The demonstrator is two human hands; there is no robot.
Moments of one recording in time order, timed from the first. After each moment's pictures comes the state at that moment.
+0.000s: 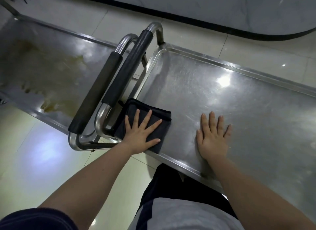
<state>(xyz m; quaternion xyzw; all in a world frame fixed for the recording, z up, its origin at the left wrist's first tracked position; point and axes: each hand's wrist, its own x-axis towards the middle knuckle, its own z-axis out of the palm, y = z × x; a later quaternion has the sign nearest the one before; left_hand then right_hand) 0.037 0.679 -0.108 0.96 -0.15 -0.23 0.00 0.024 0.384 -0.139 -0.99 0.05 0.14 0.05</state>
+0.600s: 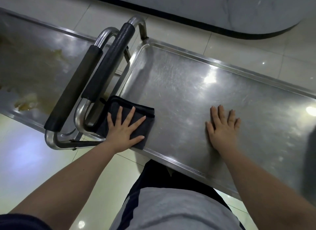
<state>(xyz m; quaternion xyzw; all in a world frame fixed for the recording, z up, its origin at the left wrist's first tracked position) 0.027 0.679 -0.111 0.97 -0.14 -0.21 -0.02 0.031 0.296 -0.125 -0.98 0.10 0.16 0.07</state>
